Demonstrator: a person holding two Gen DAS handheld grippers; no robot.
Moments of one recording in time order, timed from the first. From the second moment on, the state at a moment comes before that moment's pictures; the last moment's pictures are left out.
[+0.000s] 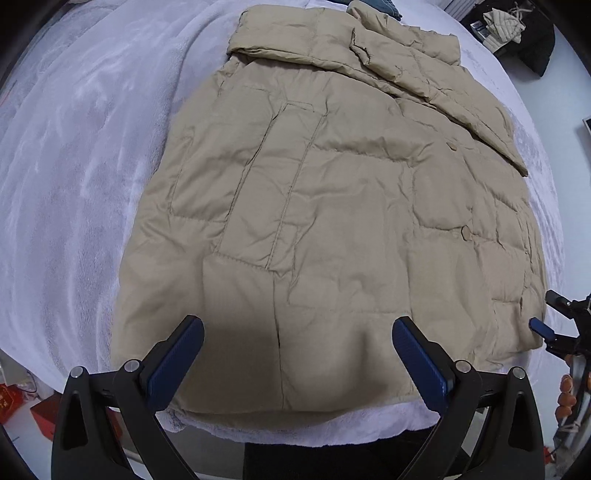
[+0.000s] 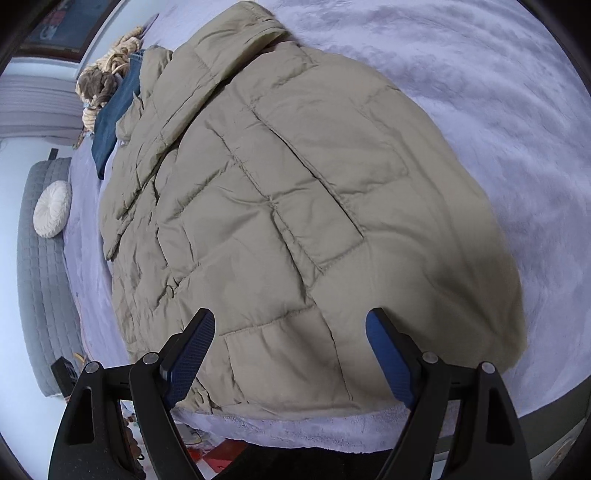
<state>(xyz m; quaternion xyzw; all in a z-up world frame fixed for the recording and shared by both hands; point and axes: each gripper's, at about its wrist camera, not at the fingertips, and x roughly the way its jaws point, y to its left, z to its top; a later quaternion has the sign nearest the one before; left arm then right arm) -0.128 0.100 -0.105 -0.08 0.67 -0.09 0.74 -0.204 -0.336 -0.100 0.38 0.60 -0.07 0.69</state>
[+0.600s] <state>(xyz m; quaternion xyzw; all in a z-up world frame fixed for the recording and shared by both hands) -0.192 0.136 -0.123 -0.17 0.73 -0.23 0.62 -0.295 -0.349 -0.114 0.48 0.56 -0.15 0.66</state>
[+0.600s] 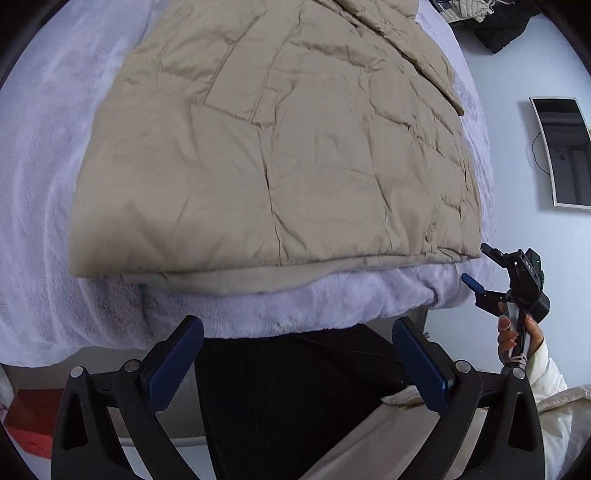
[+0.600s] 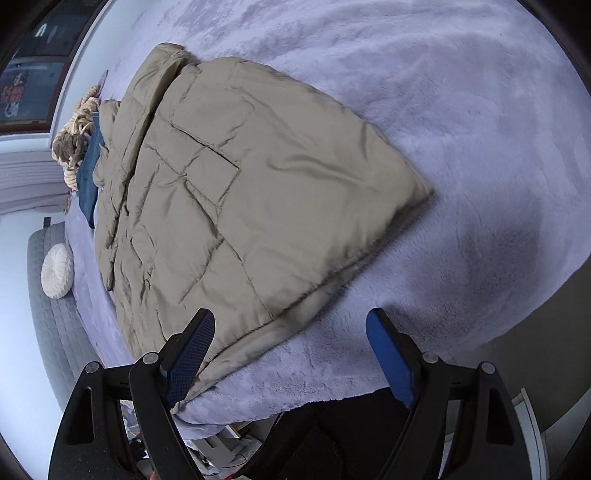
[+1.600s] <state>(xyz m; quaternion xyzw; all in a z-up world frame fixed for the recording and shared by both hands) -0.156 0.143 -0.138 -0.27 0.68 -0.17 0.66 -0.265 -0.343 -0.134 0.61 0.43 -0.11 0.65</state>
